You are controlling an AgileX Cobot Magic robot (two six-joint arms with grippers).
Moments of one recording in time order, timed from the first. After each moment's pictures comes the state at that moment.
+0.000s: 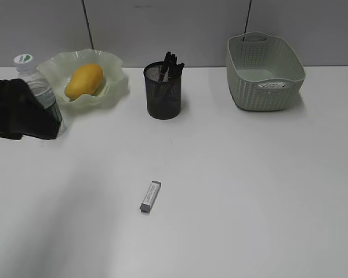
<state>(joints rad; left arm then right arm) -0.33 1.19 -0.89 -0.40 0.85 0.13 0.33 0.14 -0.55 -0.08 1.04 0.10</state>
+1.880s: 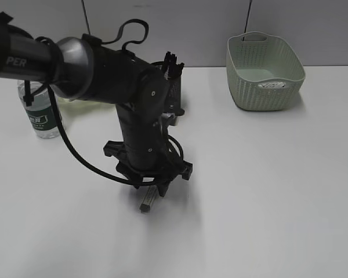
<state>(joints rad) -0.77 2.13 -1.45 0.02 0.89 -0.41 0.33 0.14 -0.55 -0.08 1.04 0.10</state>
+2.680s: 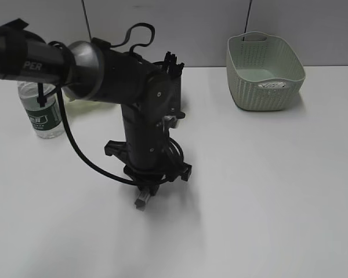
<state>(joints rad) -0.76 2.18 -1.50 0.04 0.95 -0.41 0.33 0.14 -0.55 -0.08 1.04 0.10</state>
